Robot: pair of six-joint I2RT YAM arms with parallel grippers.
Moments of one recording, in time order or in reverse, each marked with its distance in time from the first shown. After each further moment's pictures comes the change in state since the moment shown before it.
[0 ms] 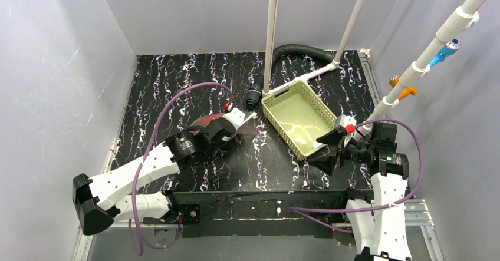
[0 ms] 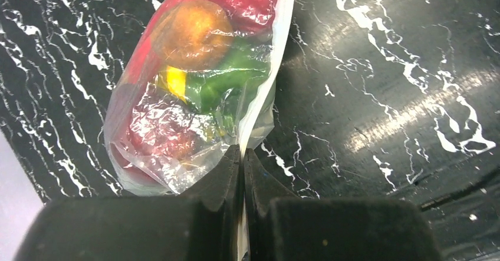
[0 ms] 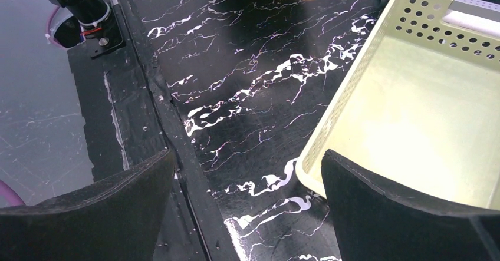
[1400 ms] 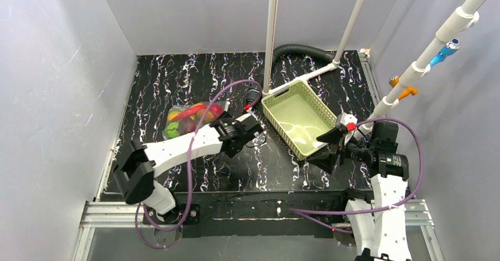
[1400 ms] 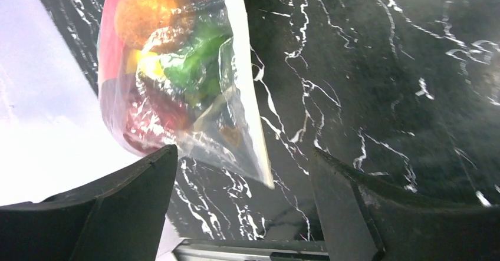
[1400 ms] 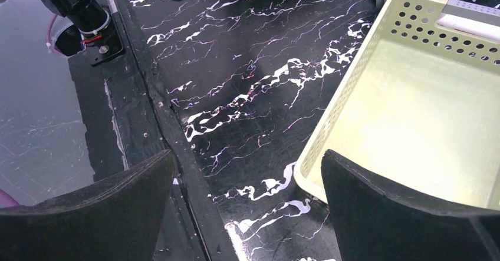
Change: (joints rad) left arm 0.006 0.366 0.131 -0.158 -0.159 -0.034; right arm 0.008 -0.007 0.000 0.048 0.004 0.069
